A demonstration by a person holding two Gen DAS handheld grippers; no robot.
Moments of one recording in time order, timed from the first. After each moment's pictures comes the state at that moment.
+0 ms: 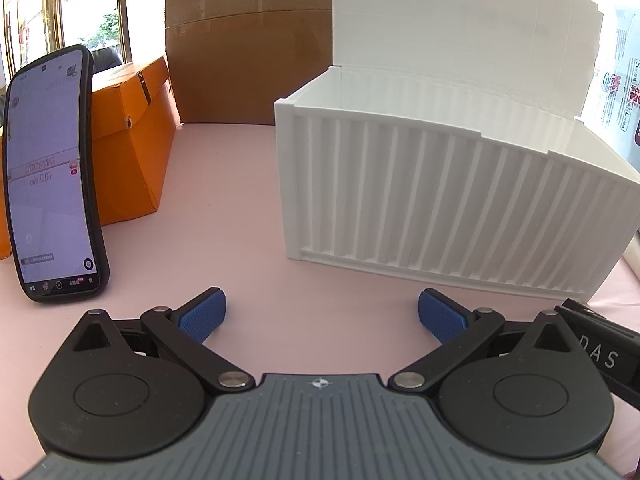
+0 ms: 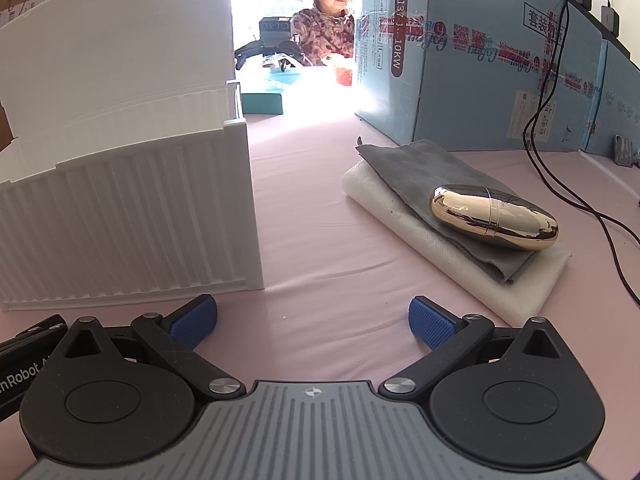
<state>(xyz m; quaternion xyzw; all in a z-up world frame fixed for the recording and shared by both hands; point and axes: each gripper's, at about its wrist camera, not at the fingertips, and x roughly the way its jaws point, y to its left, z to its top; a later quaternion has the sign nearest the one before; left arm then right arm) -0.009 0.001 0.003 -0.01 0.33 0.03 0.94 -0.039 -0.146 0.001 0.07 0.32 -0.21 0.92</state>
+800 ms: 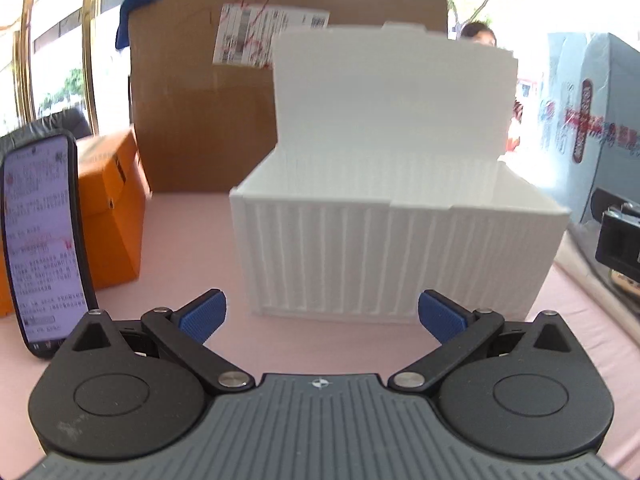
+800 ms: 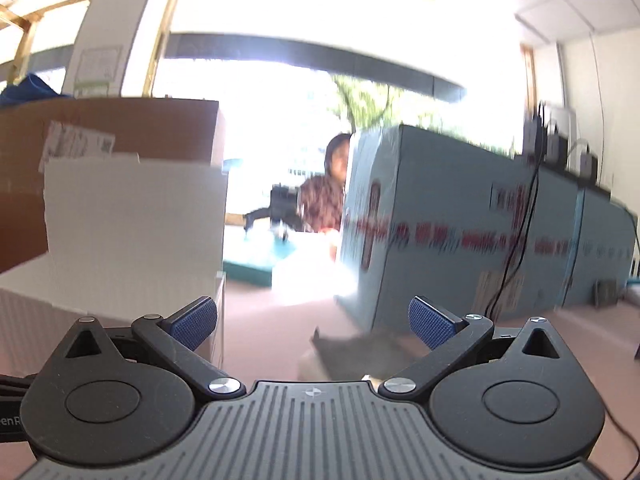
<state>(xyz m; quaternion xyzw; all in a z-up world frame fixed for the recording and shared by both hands) -0.040 -0.011 0.041 0.01 0.22 -0.04 0.98 -0.095 -0.160 0.060 -0.06 0.06 -0.18 0.98</state>
